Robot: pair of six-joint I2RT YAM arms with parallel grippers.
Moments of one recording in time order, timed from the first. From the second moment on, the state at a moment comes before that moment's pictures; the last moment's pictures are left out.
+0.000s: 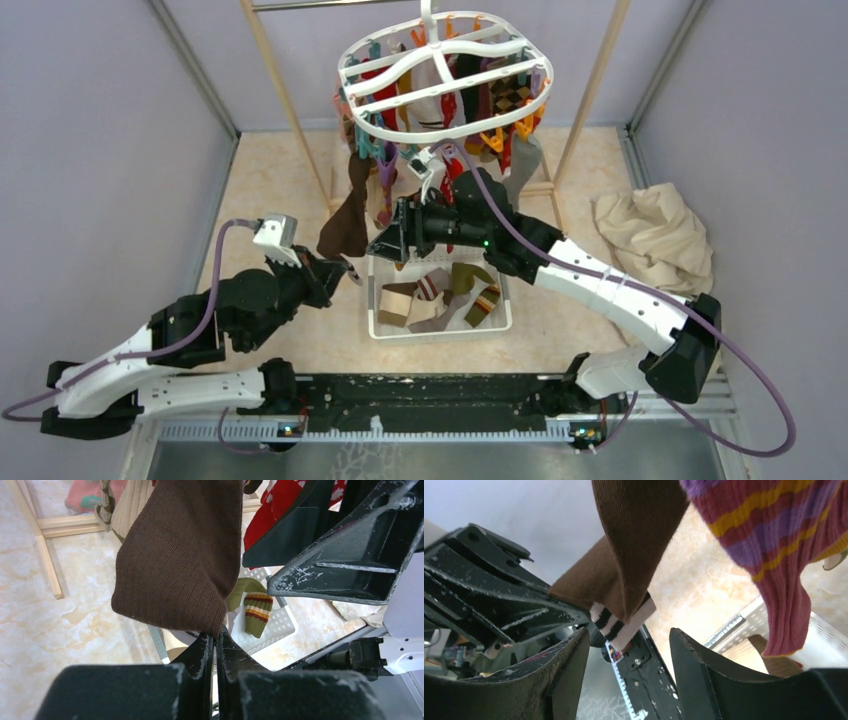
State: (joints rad) left arm -1.29 0.66 1.07 -0.76 -0.75 -0.66; right arm 0.93 1.31 1.27 -0.22 -0.34 0.57
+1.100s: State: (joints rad) left arm -1.29 0.70 0.95 -0.56 -0.62 -0.62; right arm 0.96 1.38 1.18 0.06 -0.33 0.79
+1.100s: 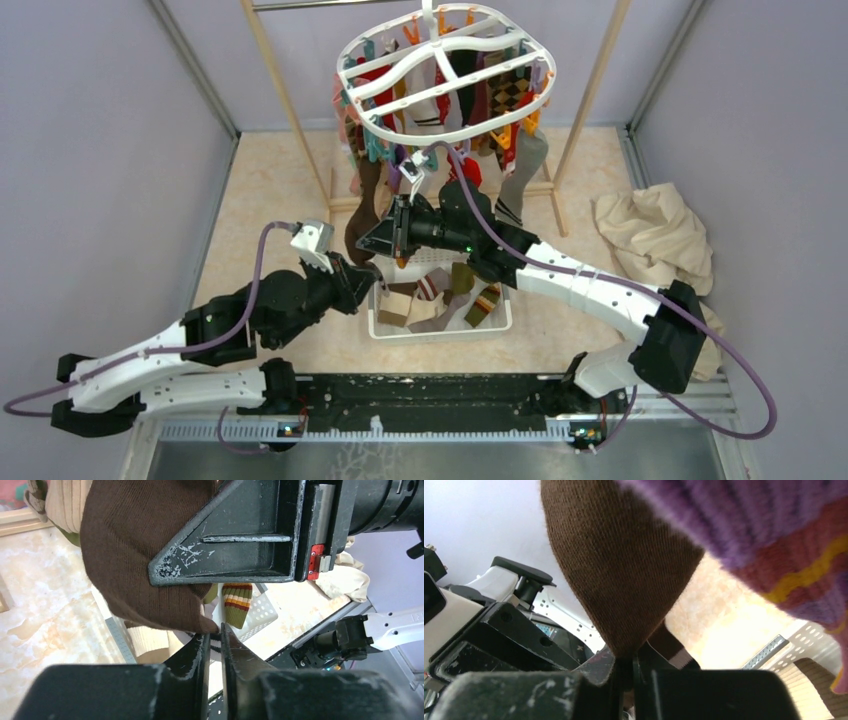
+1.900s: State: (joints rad) left arm -1.29 0.89 1.33 -0.65 -0.73 -0.50; right arm 0.96 1.39 1.16 -0.08 -0.18 0.64
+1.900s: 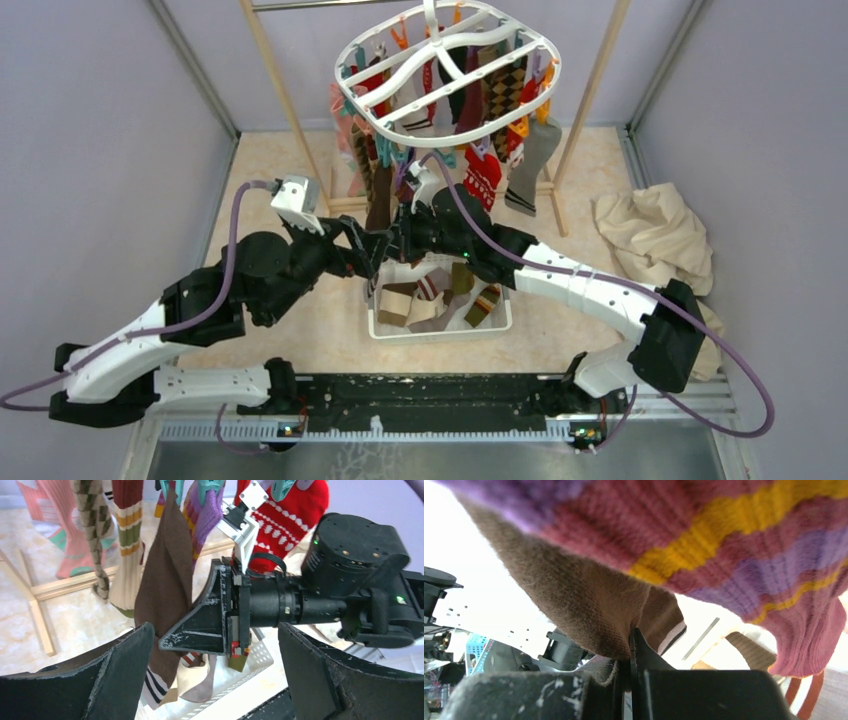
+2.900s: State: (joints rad) left arm -0.61 1.10 1.33 -0.34 -0.01 -0.32; right arm 0.96 1.39 1.16 -0.11 -0.18 0.62
